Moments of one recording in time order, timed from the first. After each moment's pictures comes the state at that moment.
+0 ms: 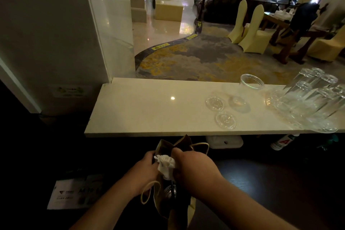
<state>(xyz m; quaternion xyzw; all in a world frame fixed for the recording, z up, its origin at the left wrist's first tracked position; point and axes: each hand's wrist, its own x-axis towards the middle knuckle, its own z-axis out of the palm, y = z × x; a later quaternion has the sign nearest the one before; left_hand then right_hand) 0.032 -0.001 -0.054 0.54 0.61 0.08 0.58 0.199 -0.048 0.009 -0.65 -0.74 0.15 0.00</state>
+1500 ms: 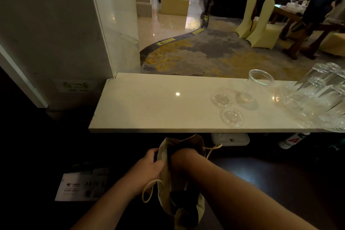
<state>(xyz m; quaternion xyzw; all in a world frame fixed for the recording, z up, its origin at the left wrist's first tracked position) 0.030 0.001 -0.051 0.55 0.63 0.06 0.55 0.190 0.044 -0.091 -0.59 -0.70 0.25 -0.32</state>
